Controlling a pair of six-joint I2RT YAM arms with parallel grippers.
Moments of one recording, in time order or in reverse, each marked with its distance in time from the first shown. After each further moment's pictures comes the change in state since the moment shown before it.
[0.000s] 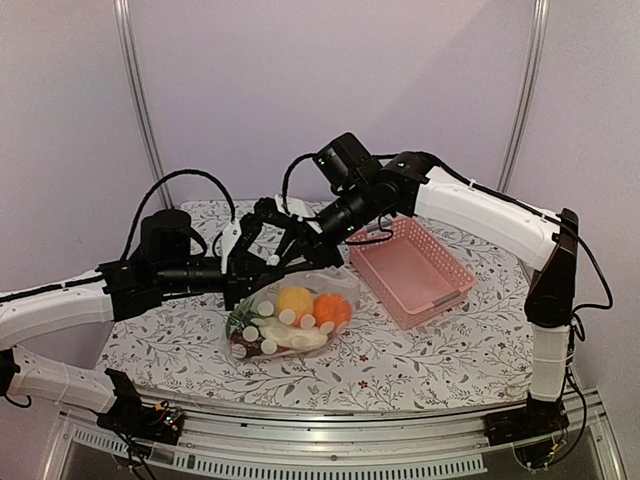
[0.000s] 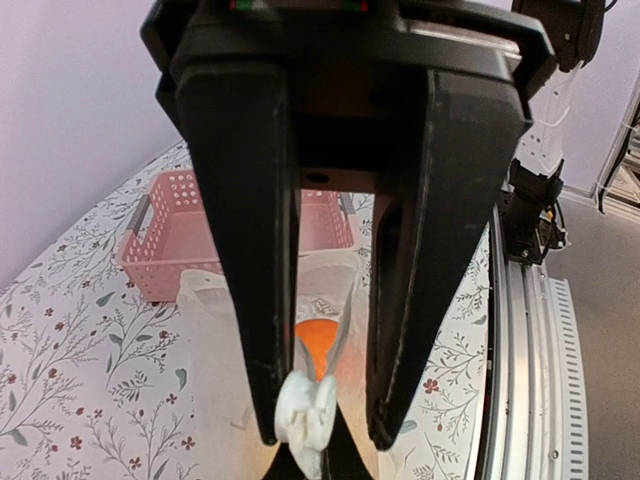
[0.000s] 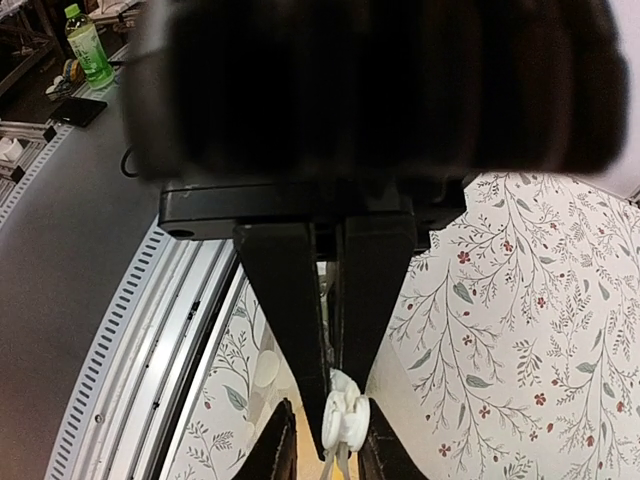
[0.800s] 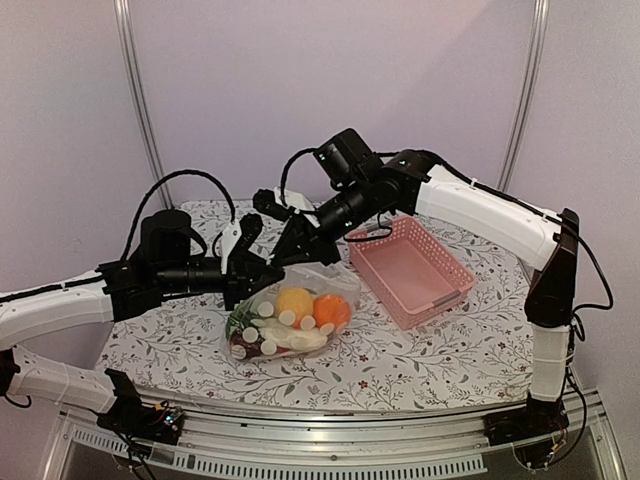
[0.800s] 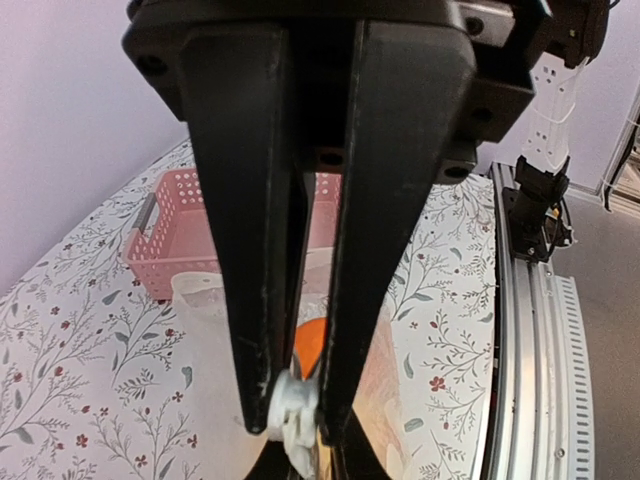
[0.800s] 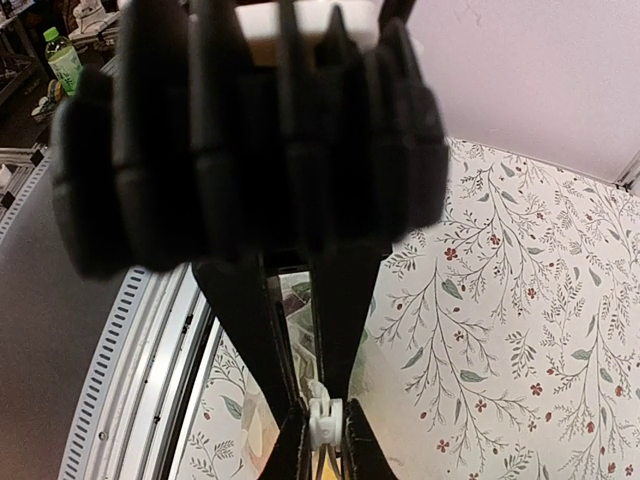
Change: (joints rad) left arm 0.000 -0.003 -0.002 -0.005 -0.010 0.011; right arm -0.007 0.000 0.013 0.026 0.027 0.083
